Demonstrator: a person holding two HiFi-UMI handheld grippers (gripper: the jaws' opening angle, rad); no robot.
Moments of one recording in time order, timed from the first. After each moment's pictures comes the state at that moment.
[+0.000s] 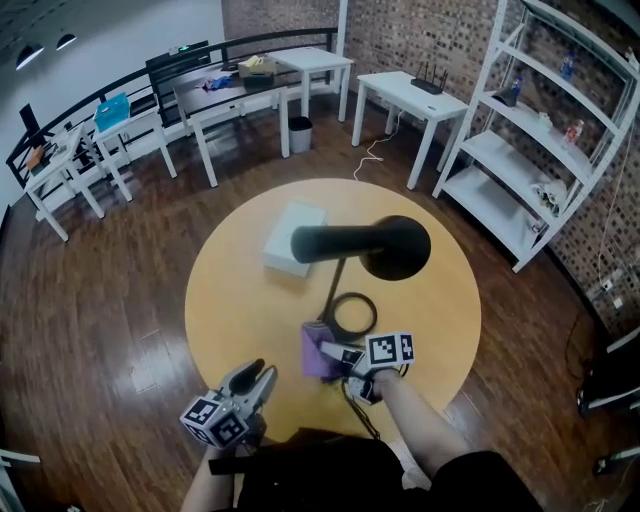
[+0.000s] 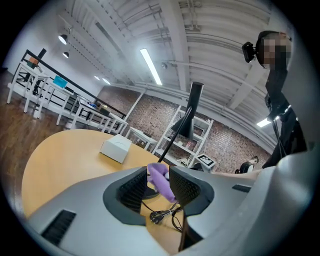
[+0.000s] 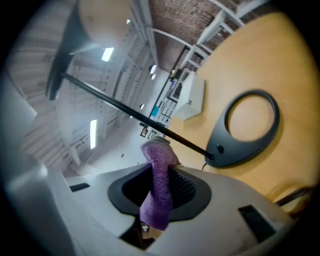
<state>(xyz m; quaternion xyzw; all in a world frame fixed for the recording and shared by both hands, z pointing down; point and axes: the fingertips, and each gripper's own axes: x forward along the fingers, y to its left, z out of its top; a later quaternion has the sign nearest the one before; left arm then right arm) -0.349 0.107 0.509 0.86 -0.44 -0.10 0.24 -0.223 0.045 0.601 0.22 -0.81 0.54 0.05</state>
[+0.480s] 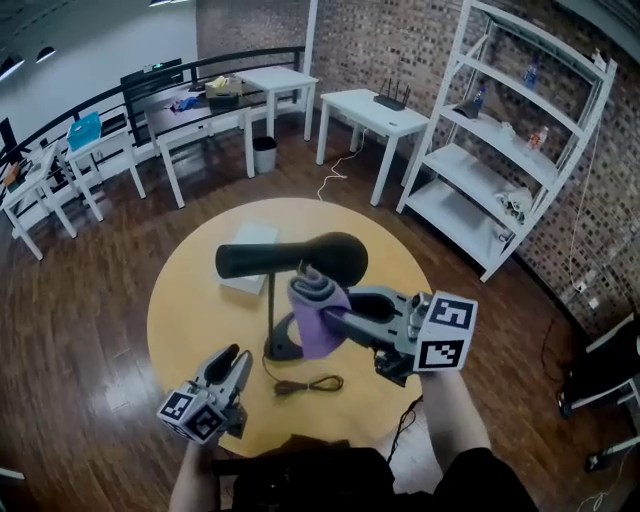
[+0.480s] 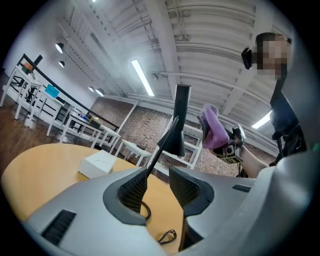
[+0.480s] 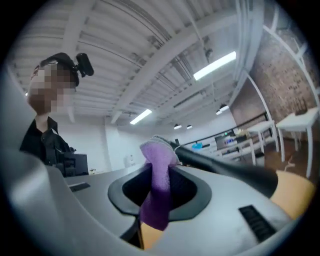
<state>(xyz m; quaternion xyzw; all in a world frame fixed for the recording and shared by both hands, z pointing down) -0.290 0.069 0.440 0.87 -0.43 -0.17 0.19 -0.140 0.069 0.291 0.15 -0.98 0.14 0.00</state>
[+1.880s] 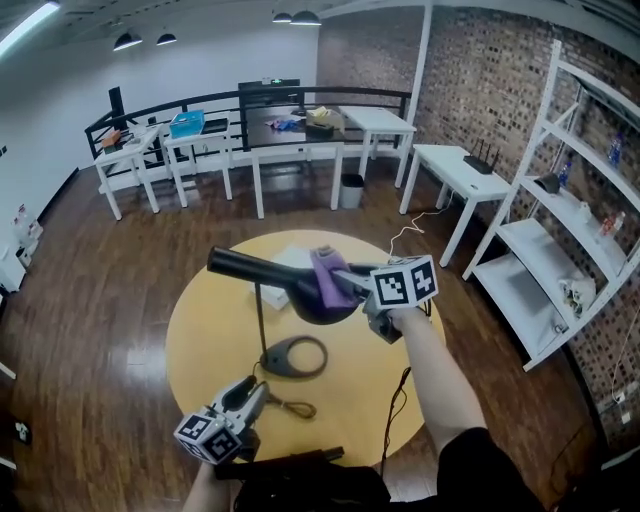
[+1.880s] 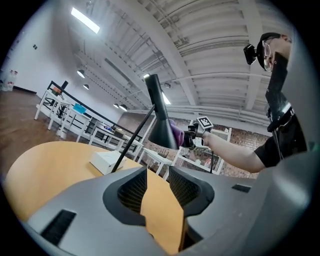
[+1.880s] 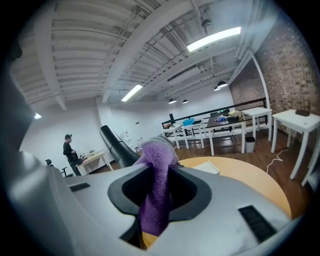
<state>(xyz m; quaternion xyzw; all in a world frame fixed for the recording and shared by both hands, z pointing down) -0.190 0.123 0.441 0.77 -0.58 -0.20 0.17 -0.106 -0.107 0.345 0.13 -0.96 0.17 0.17</state>
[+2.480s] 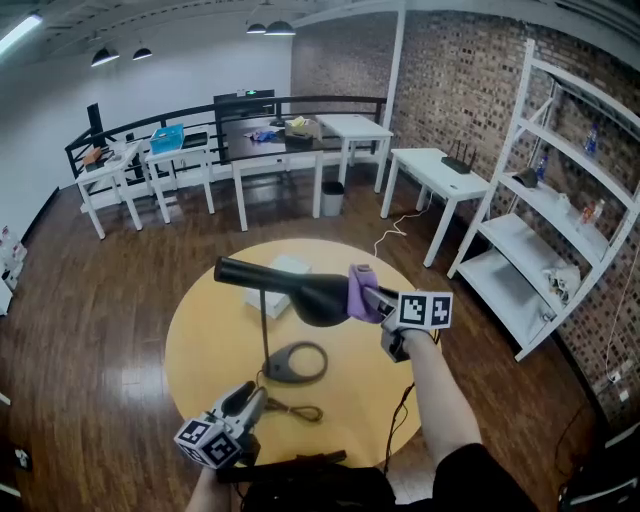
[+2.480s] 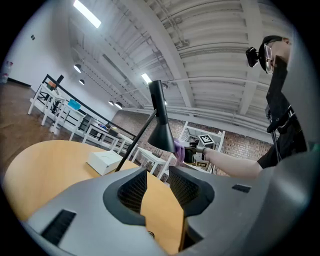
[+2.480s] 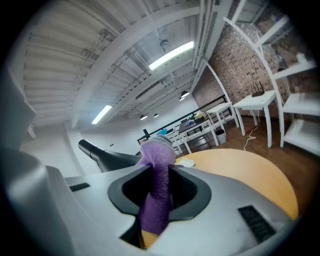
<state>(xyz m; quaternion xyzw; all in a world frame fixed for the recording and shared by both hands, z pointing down) -0.210 0.129 0.445 0.79 -0.56 -0.18 0.18 -0.024 -0.132 0.389 0.29 -0.92 0.27 0.08</state>
